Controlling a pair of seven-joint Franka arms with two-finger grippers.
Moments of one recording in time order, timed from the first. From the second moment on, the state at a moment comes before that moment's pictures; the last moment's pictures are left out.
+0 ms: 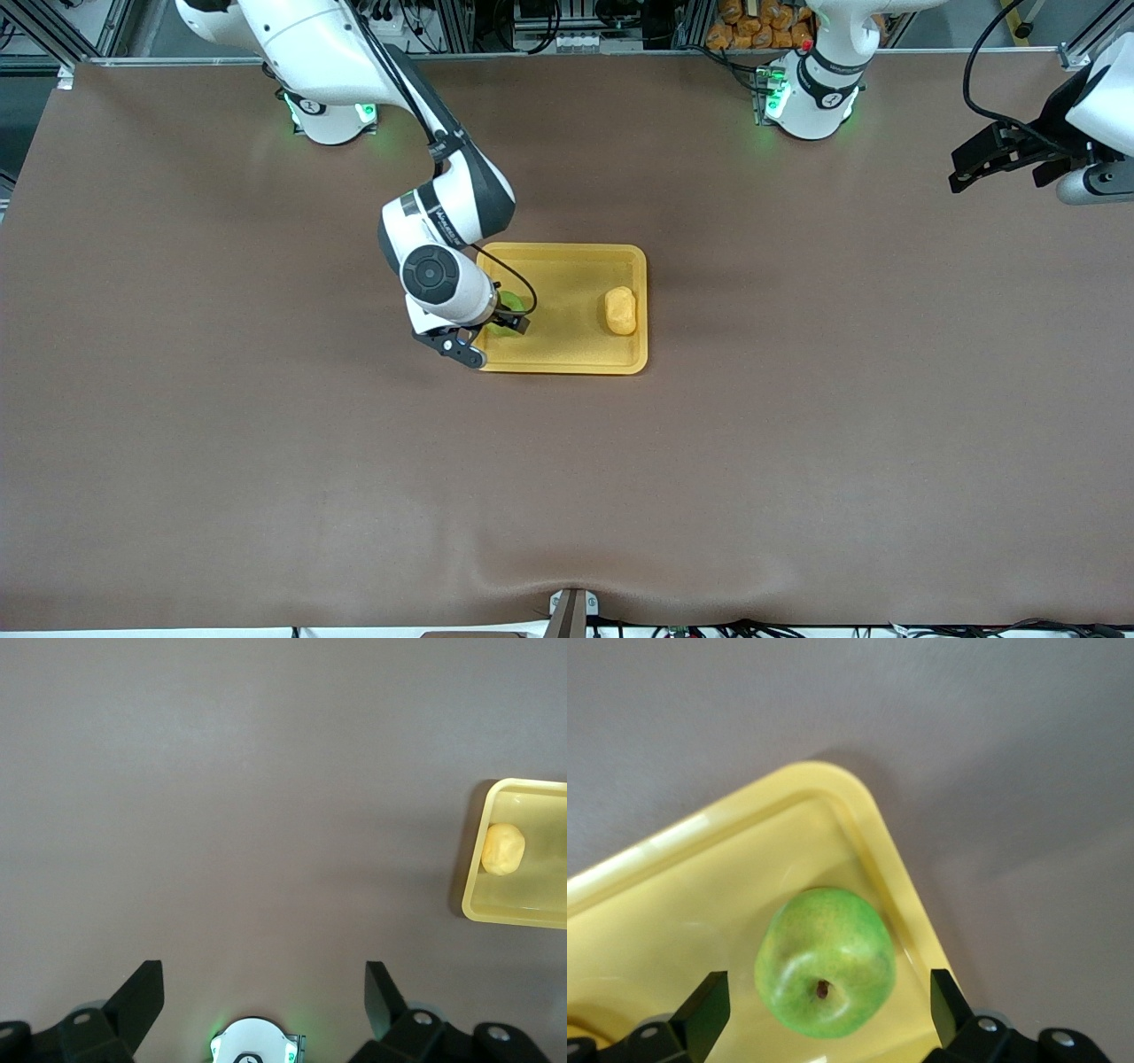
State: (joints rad) left arm 0.04 -0.06 -0.16 -1.52 0.04 1.43 -0.16; right arm 0.68 0.56 -0.12 -1.67 0.27 2.07 0.90
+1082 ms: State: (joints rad) left arm 0.04 -0.06 -0.16 -1.52 0.04 1.42 -0.24; right arm 0.49 0.47 -0.26 -1.36 0.27 1.69 0.69
